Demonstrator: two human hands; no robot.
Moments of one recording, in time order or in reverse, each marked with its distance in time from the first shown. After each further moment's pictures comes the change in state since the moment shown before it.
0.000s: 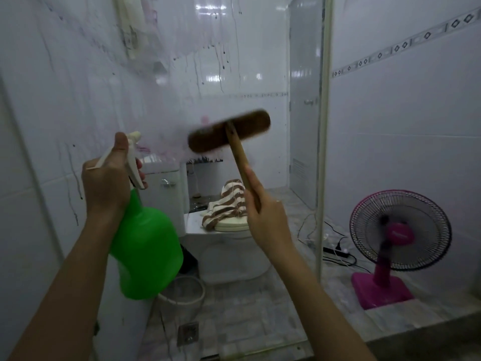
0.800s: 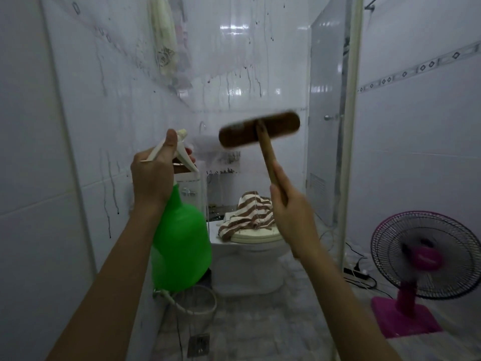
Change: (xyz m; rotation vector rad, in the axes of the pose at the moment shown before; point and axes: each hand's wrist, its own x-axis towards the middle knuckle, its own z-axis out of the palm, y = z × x) left_hand 0.000 0.033 0.010 0.004 -0.055 0.036; right_hand 0.026 -0.022 -0.009 0.003 0.036 -0.019
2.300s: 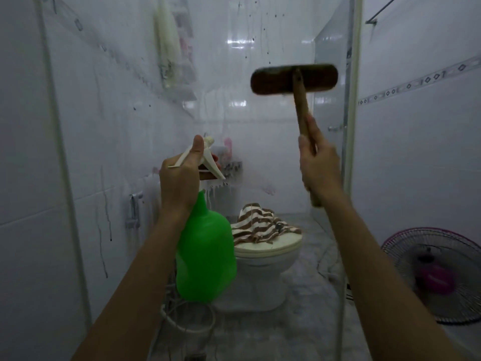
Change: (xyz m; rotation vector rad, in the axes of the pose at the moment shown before) left_hand 0.001 0.004 0.056 0.022 -0.046 -0.008; right_hand 0.112 0.000 -0.052 0.096 0.166 -0.013
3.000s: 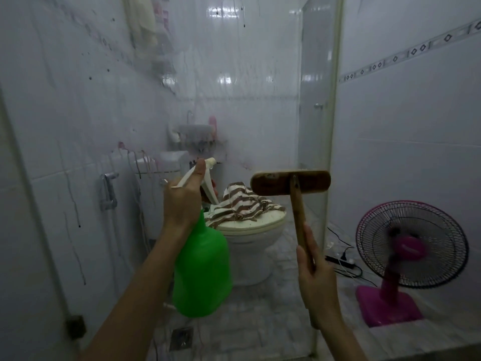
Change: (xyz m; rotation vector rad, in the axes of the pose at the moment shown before) left_hand -0.051 -0.063 0.038 -0.015 -0.101 -0.198; right_hand -0.215 0.113 -0.033 -0.015 -0.056 0.212
